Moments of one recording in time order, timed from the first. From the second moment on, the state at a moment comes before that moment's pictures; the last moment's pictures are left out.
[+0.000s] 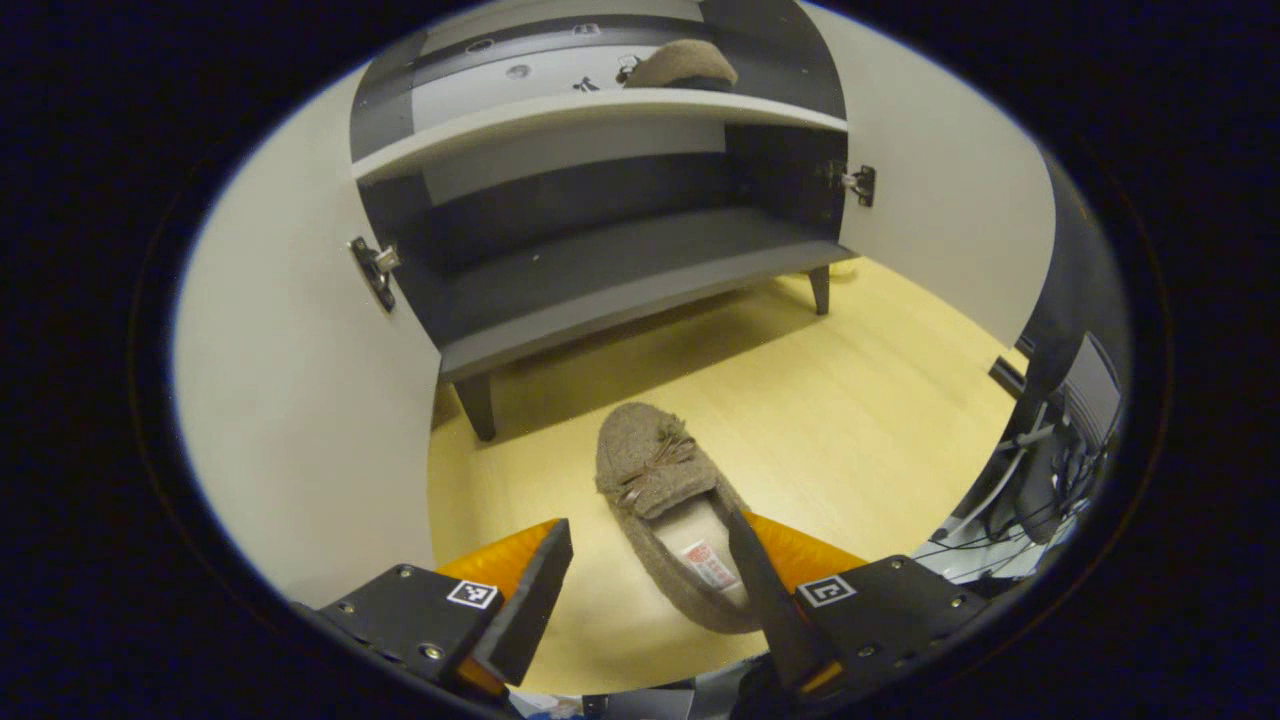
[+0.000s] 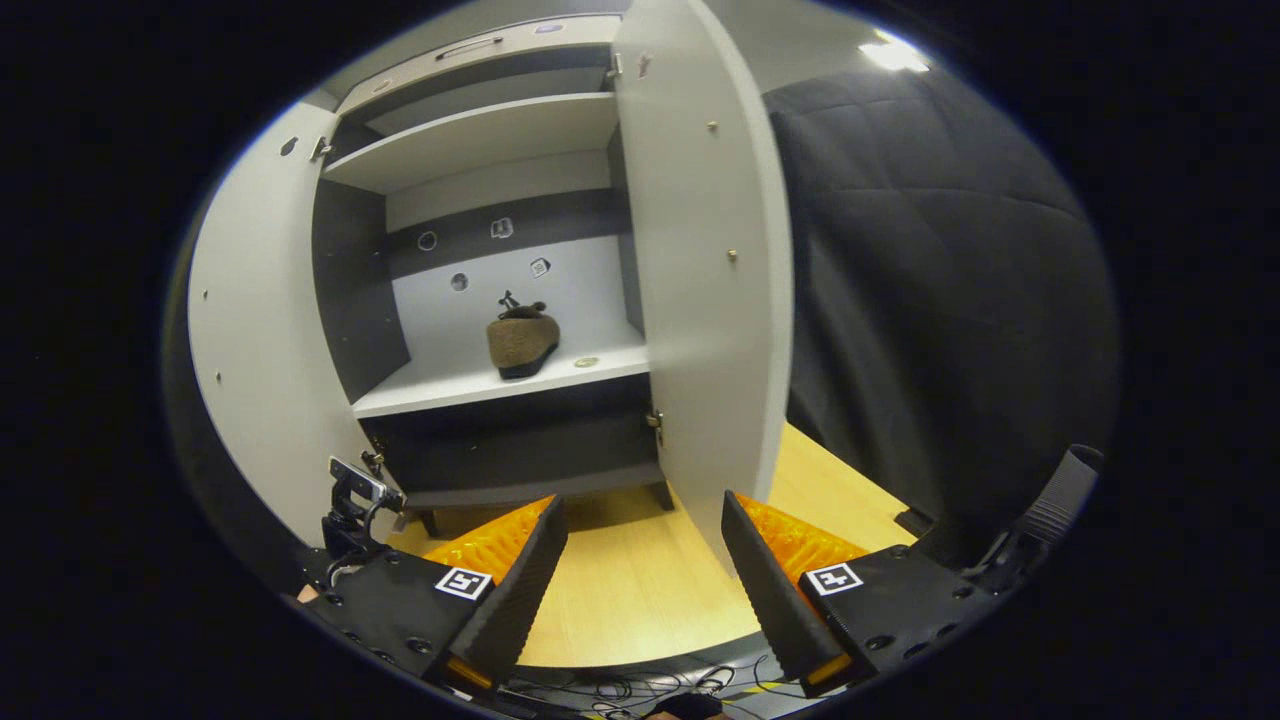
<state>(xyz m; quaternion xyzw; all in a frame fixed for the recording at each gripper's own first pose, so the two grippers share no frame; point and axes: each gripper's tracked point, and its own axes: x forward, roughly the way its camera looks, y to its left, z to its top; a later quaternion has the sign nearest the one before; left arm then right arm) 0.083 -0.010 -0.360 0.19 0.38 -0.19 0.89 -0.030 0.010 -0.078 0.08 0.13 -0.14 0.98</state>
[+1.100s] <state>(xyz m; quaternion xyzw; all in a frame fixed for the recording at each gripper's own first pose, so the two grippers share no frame) 0.130 0.002 -0.436 0.15 0.46 -0.13 0.87 -0.069 -0.105 -0.061 0.07 0.11 -0.29 0.95</state>
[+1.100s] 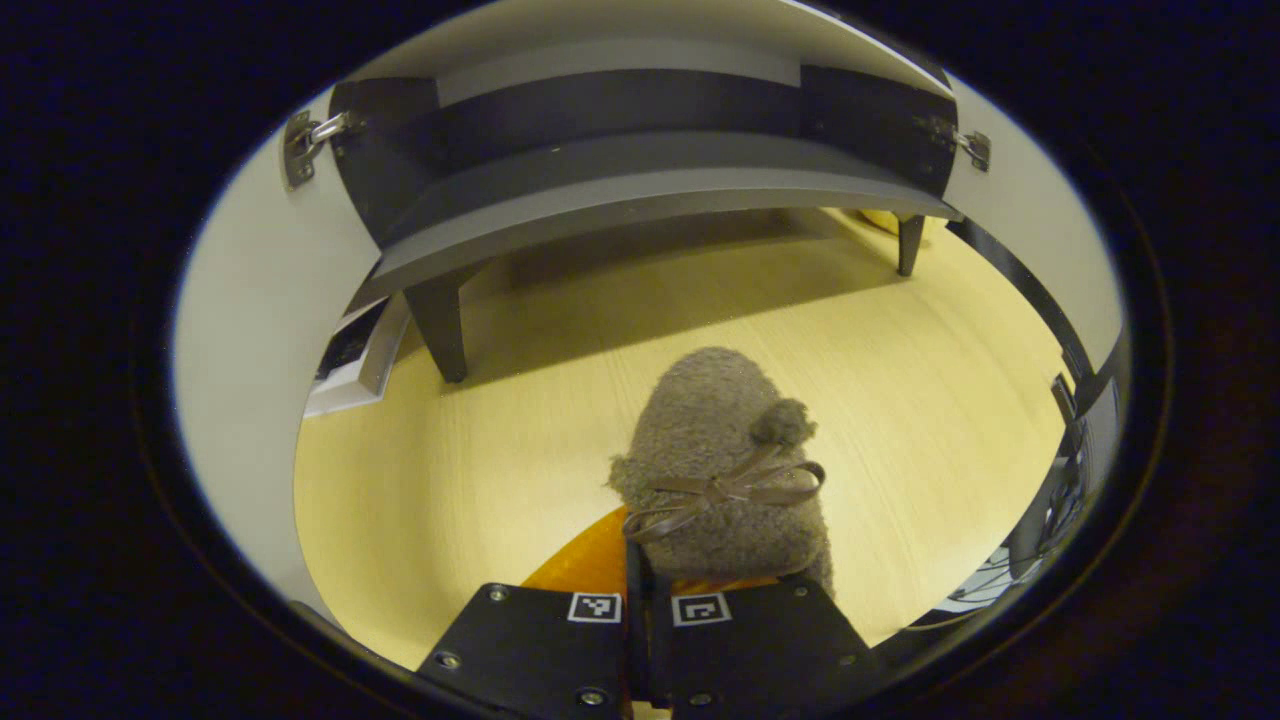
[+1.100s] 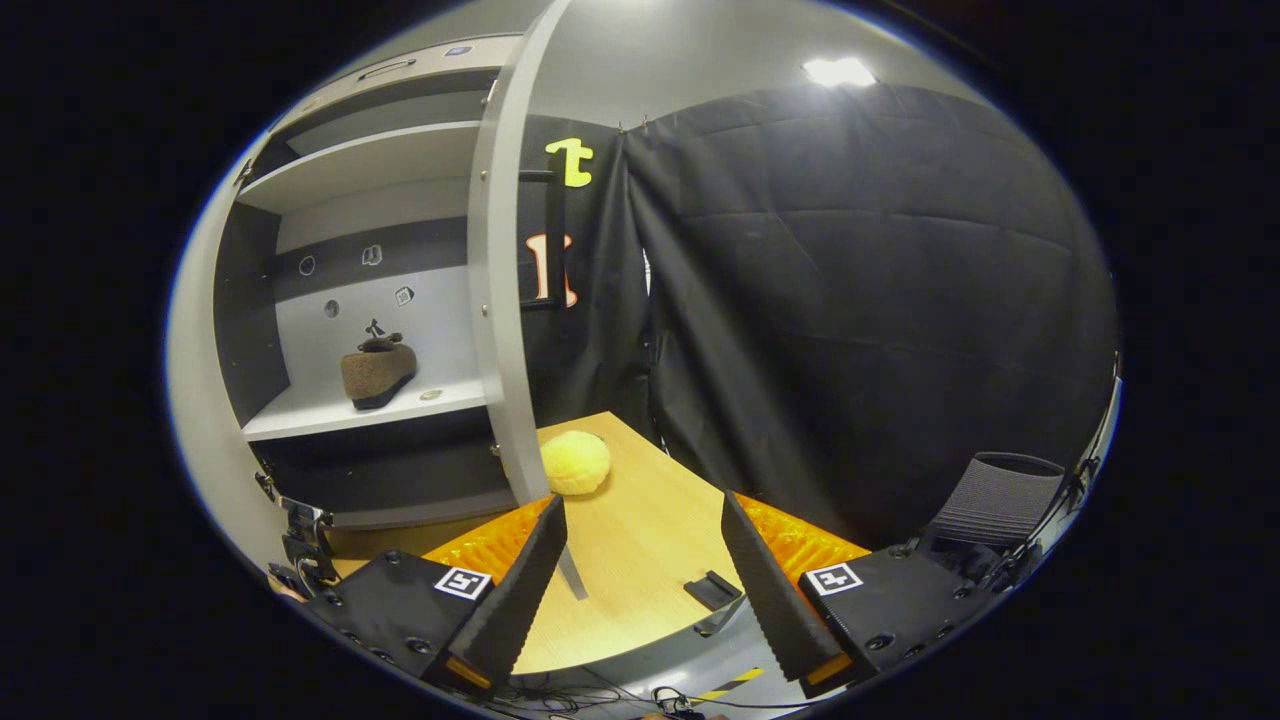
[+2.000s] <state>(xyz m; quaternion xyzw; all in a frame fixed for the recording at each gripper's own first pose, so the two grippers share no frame) 0.136 -0.005 -0.299 0.03 0.44 -0.10 0.89 -0.014 -0.226 -0.048 0.10 0.08 -0.29 0.95</state>
